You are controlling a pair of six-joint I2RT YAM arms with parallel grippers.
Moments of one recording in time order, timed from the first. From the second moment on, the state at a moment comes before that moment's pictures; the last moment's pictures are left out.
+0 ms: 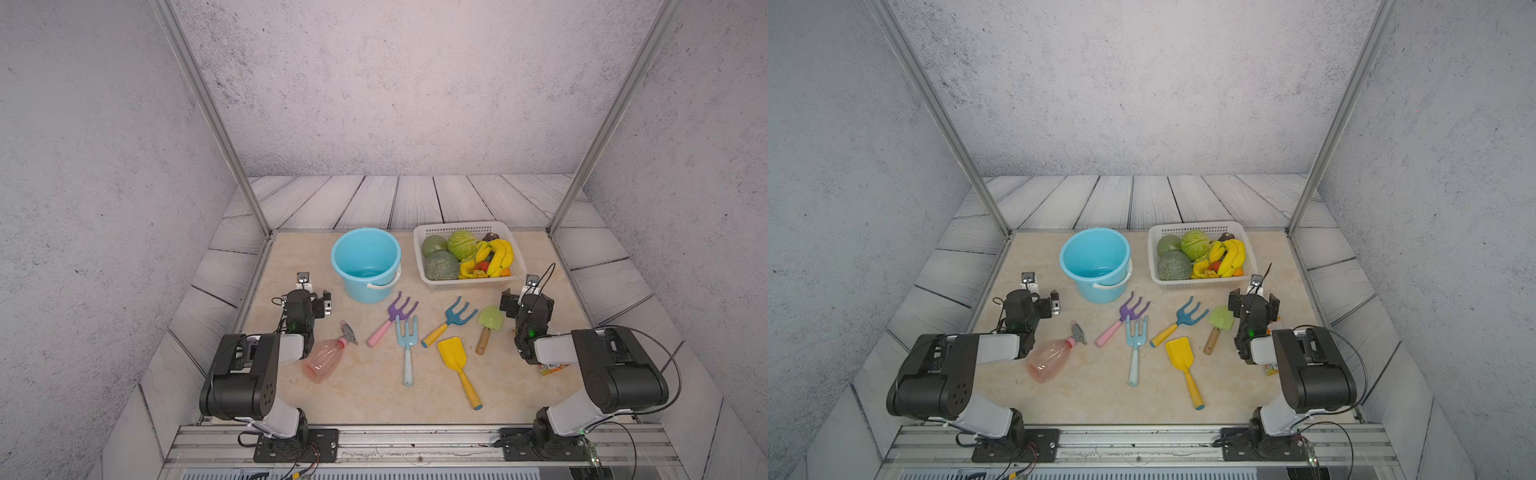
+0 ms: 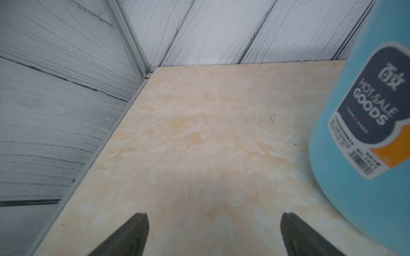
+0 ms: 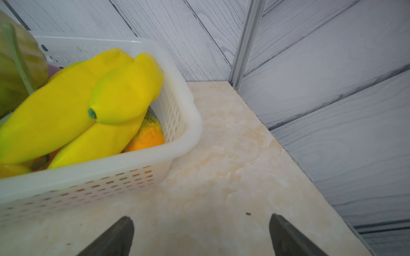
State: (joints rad) left arm -0.04 1.54 0.45 0.67 -0.17 0.02; right arm 0.09 1.57 0.39 0.83 0.39 0.01
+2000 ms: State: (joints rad) left arm -0.86 1.19 0.84 -0.73 0.03 -0.80; right arm 0.34 0.95 0.79 -0.80 -0.35 0.55
